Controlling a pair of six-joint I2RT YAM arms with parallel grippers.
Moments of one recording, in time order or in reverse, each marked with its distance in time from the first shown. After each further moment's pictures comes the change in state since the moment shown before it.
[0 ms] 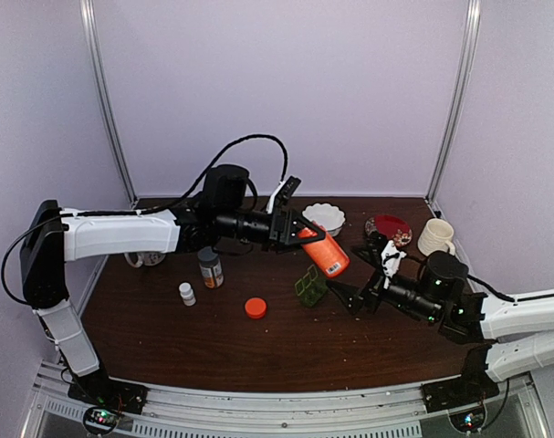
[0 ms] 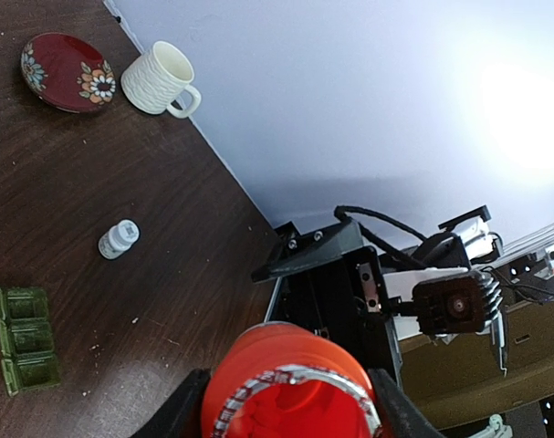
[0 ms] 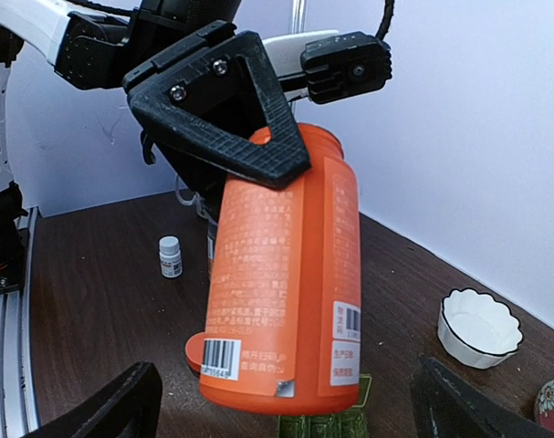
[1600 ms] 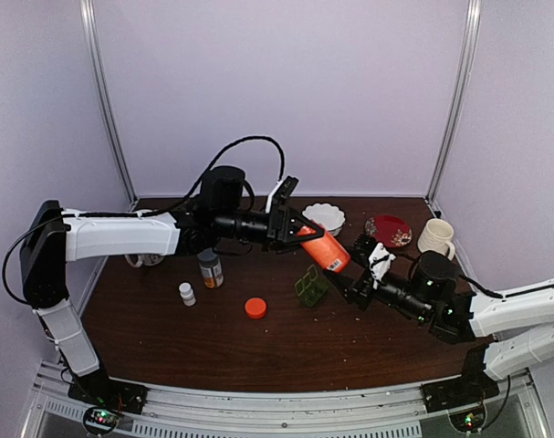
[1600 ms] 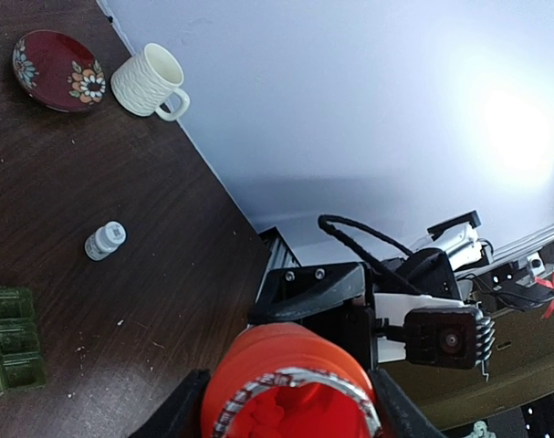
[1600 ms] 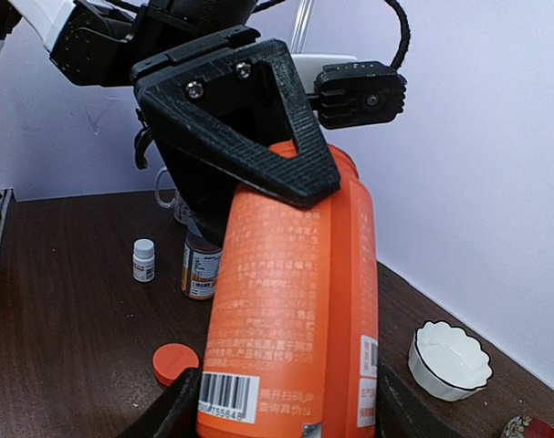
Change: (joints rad) left arm 0.005 0.000 -0.034 0.087 0.026 -0.083; right arm 0.035 0.108 0.027 0.117 0.063 -0.150
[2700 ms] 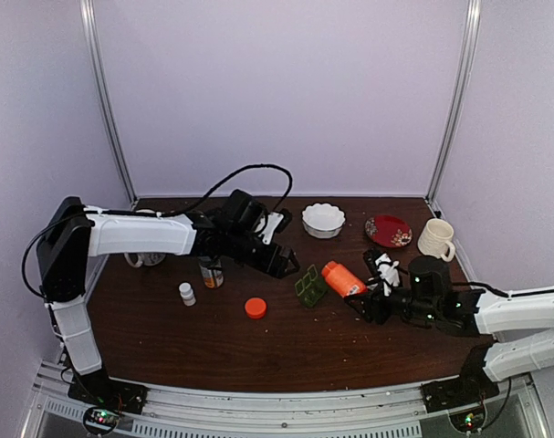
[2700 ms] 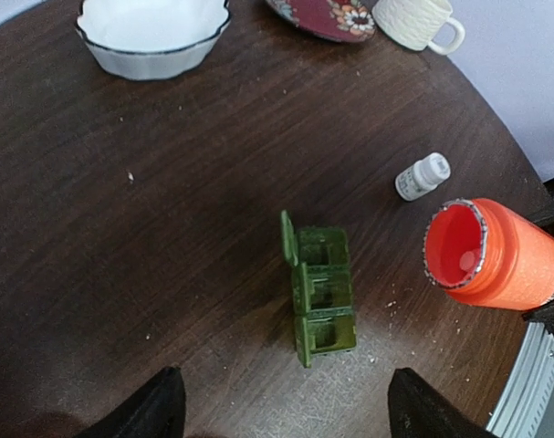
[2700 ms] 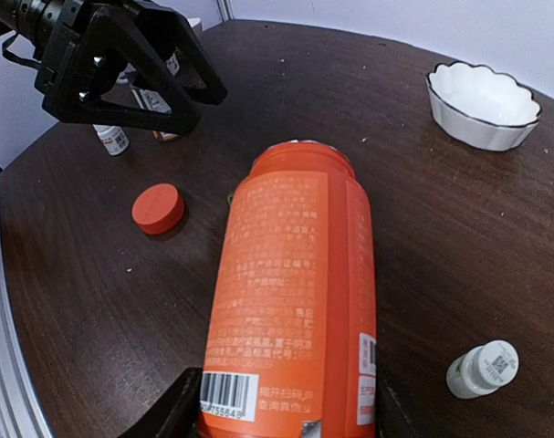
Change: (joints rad) left arm 0.010 0.096 0.058 -0.480 -0.534 0.590; right arm -0.193 -0.068 -0.049 -0.463 -0.144 0.400
